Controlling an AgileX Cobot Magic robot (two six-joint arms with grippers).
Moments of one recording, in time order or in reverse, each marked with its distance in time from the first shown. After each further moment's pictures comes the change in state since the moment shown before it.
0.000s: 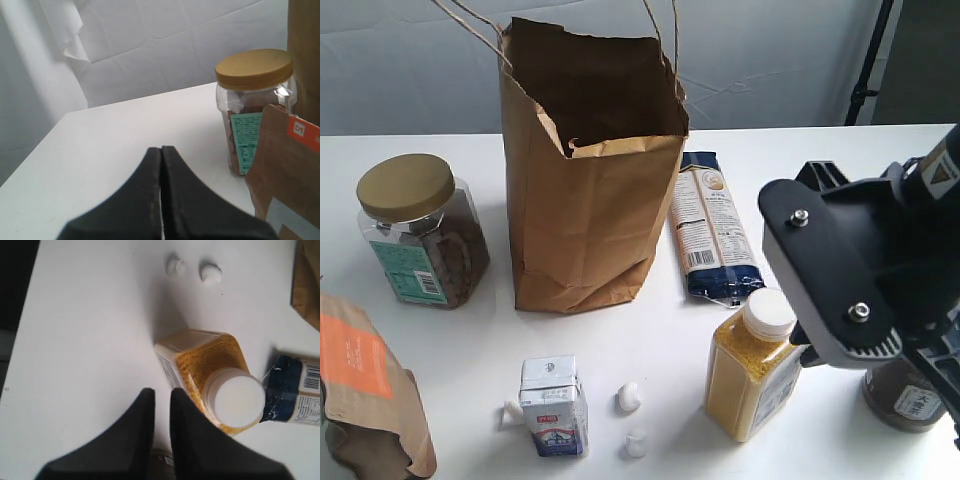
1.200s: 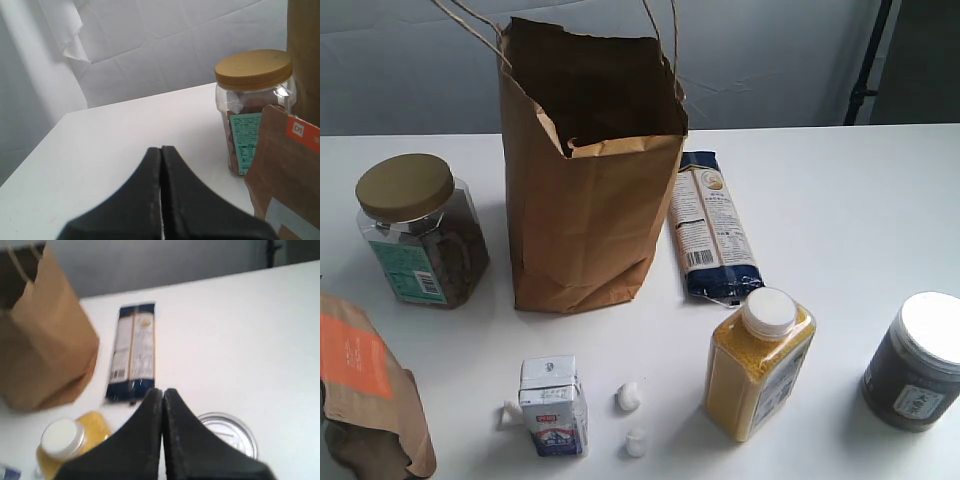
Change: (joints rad) left arm 0.000 0.000 0.000 0.000 0.000 0.000; right arm -0.351 -0.698 0.483 -0.221 -0.599 1.591
